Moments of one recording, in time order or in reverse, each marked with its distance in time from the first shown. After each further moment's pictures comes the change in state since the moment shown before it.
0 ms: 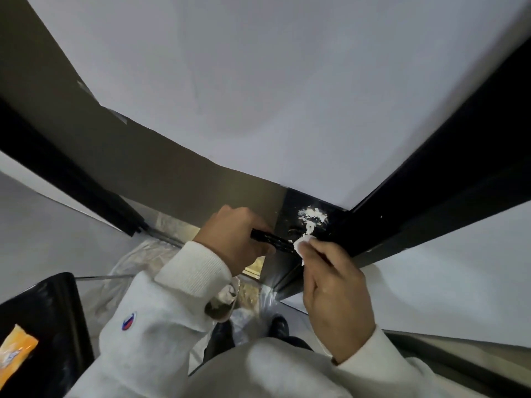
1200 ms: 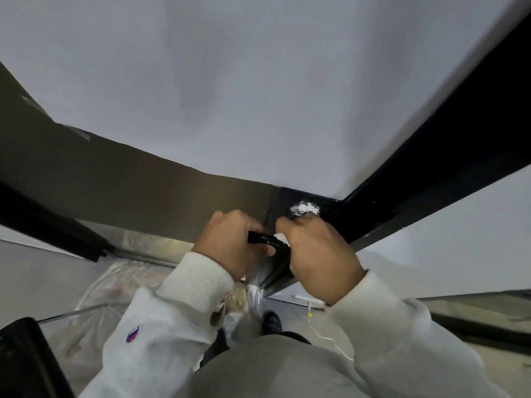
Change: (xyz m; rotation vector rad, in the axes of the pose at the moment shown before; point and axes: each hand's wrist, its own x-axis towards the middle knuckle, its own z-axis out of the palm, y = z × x) left_hand 0.012 -0.019 0.010 -0.133 0.000 0.098; right_hand 0.066 -0.048 -0.024 -0.260 -0.476 0.115
